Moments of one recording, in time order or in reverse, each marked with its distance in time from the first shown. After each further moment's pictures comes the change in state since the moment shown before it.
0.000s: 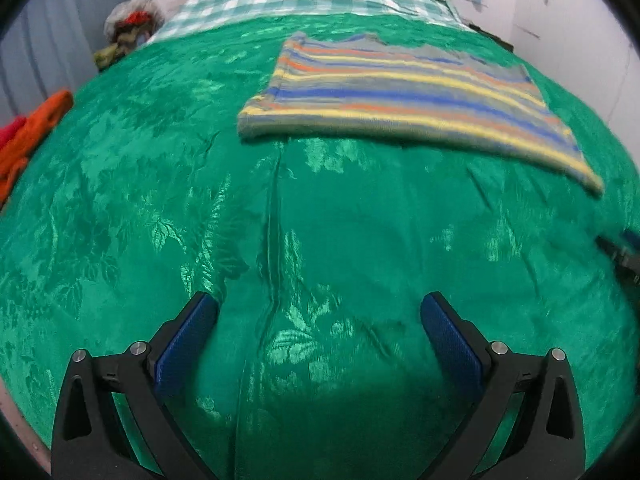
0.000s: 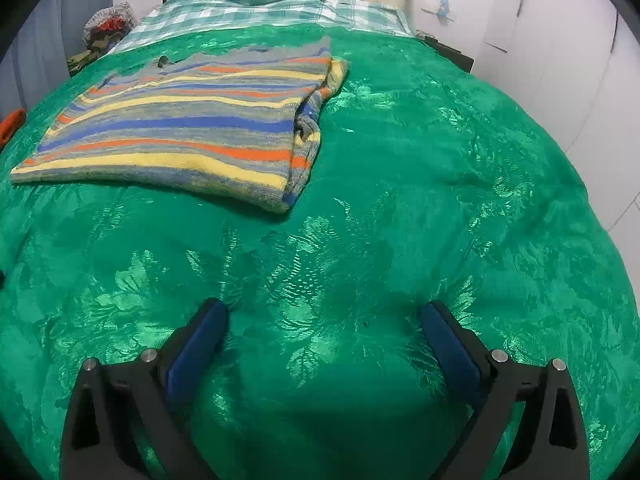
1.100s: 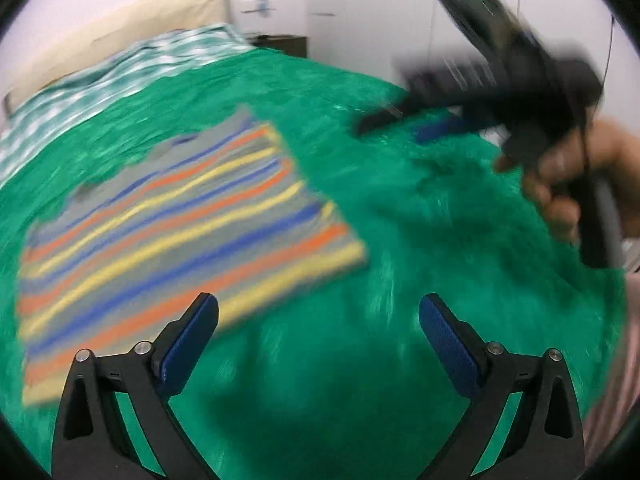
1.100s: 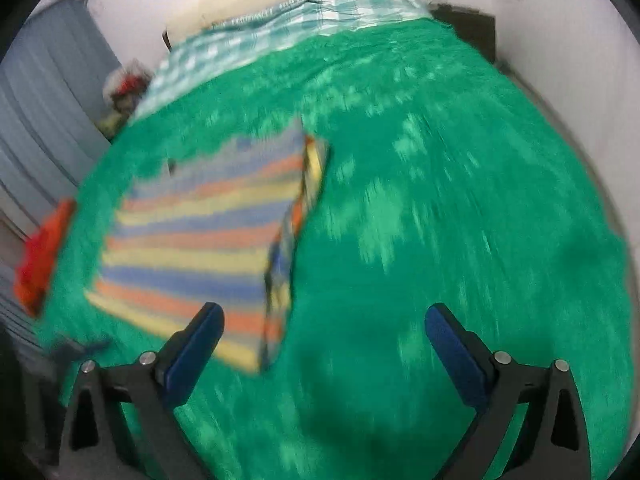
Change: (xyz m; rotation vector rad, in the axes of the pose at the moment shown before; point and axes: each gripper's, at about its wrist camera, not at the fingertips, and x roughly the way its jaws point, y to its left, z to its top) left arm -0.017 -0.220 0.103 0.493 -0.085 -0.473; right arm 0.005 -0.116 0.133 0.209 0.063 0.408
